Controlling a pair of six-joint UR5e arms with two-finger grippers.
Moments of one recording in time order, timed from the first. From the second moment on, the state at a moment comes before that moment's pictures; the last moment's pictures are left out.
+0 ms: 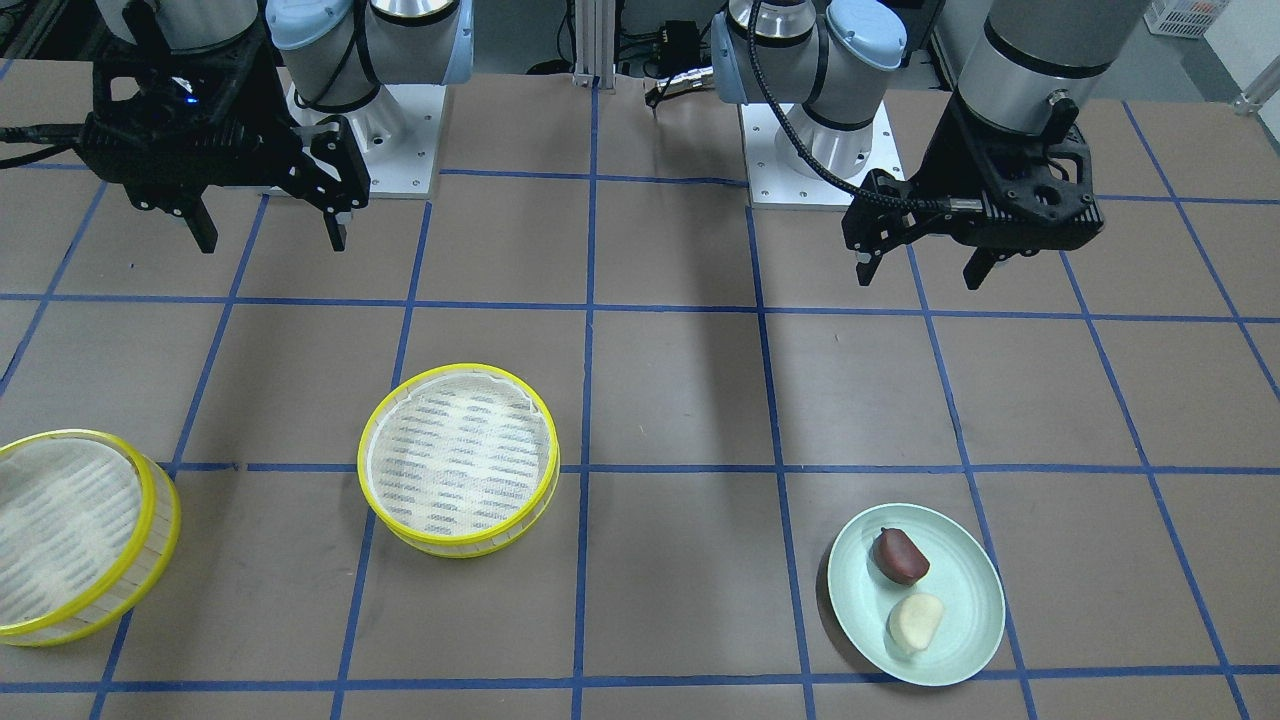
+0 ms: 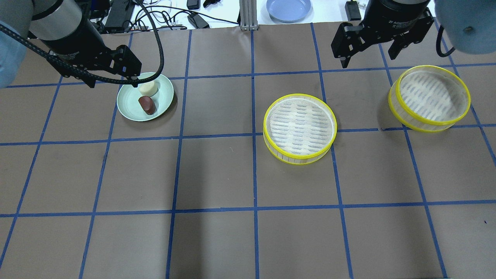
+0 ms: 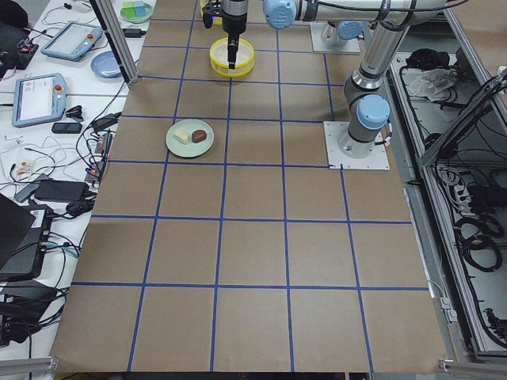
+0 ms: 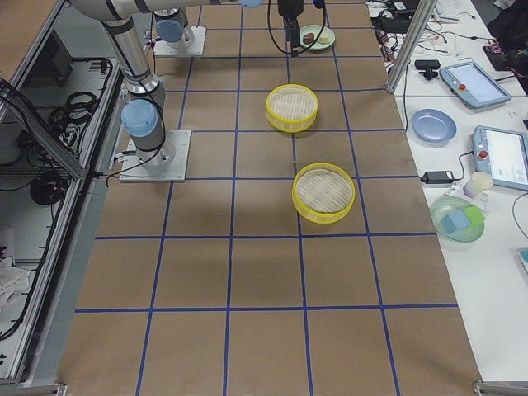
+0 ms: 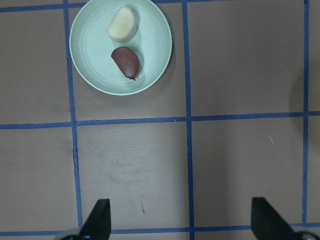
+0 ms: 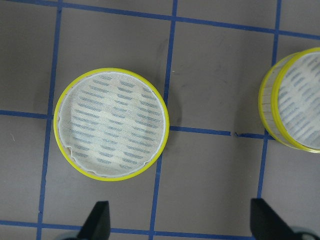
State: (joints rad) left arm -1.50 -1.56 -1.57 -1.50 1.58 0.09; right arm 1.58 -1.55 1.47 -1.61 -1.59 -0.12
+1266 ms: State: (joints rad) left arm -1.33 -1.97 -1.60 -0.89 1.48 0.25; right arm 1.09 -1.18 1.46 -1.97 -1.64 -0.51
